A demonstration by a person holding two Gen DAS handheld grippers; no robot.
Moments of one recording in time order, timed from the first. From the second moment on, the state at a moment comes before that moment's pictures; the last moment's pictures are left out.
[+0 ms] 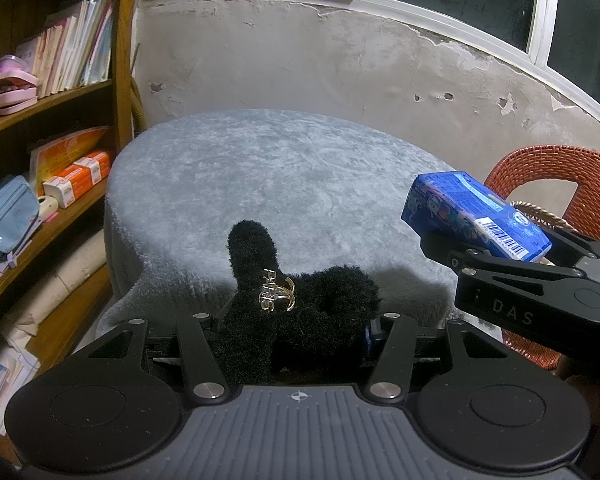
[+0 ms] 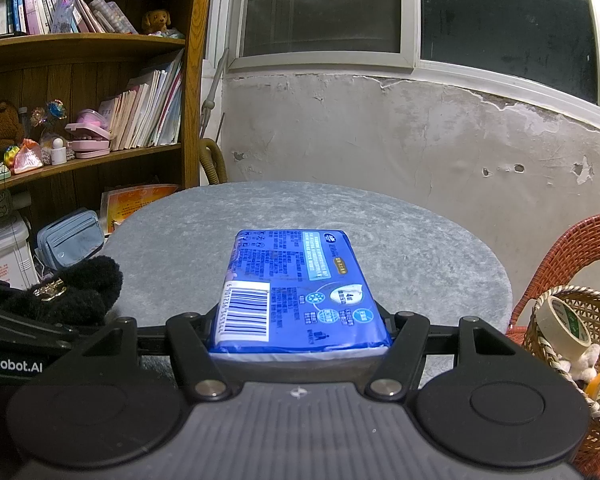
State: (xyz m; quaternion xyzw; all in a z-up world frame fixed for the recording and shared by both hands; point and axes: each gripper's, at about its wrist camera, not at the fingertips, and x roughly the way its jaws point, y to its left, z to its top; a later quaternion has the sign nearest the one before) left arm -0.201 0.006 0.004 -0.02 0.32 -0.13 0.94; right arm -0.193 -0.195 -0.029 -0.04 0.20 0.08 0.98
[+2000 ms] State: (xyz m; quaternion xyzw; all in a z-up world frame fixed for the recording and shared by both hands) left arm -0.134 -0.004 0.009 0.01 0.32 -0.16 0.93; right arm -0.165 -0.252 -0.042 0.02 0.24 0.01 0.97
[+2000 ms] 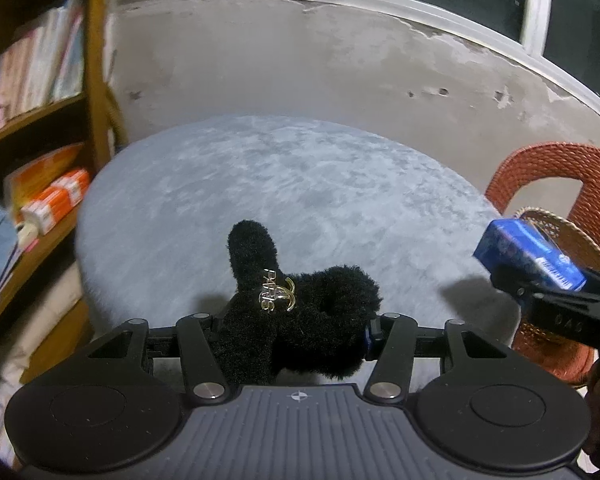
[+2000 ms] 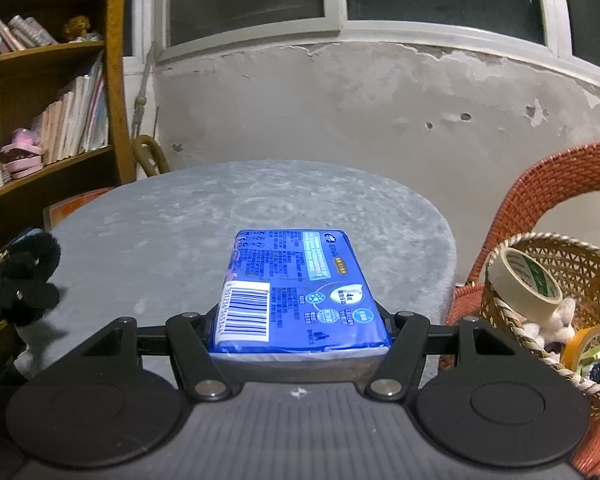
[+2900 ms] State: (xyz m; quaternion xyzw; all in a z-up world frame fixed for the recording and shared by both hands) left arm -0.032 -0.136 0.015 0.11 0.44 -0.25 0.86; right arm -0.123 -0.316 -0.039 0.10 0.24 -0.04 0.96
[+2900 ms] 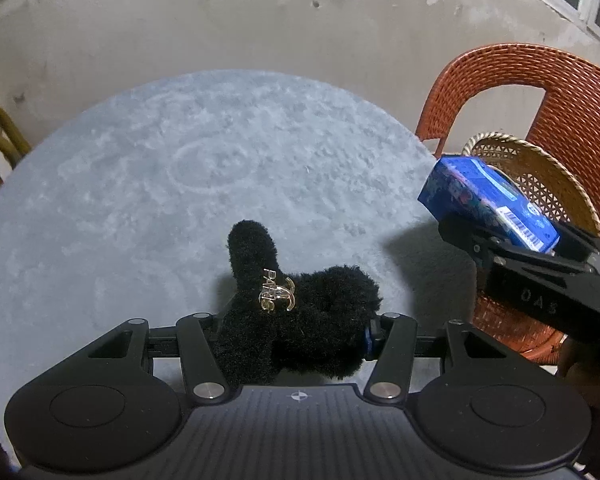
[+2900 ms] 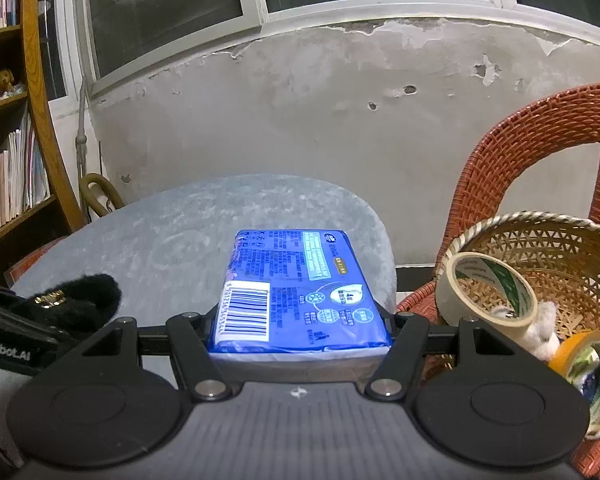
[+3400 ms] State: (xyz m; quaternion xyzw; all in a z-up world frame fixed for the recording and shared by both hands) left arm -0.016 -0.137 0.024 0.12 0.44 -0.24 0.86; right arm -0.104 -0.313 -0.038 0.11 0.25 -0.02 0.96
